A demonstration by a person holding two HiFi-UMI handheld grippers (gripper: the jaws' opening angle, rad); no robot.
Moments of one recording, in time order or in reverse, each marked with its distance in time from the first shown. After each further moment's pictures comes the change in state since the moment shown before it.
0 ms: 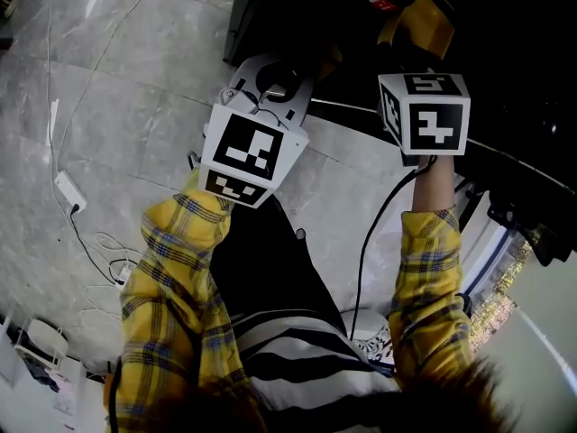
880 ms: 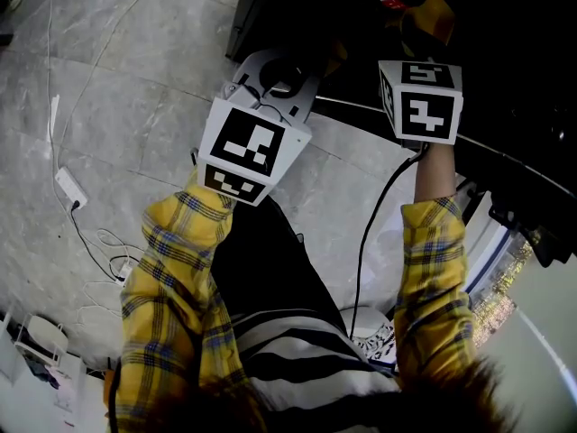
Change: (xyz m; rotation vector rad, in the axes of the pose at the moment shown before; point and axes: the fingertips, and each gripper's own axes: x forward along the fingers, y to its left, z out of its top) left arm -0.001 0.008 -0.003 -0.046 -0.014 -0.021; right arm 0.021 -0.008 0.018 -0.040 -0.078 -0.108
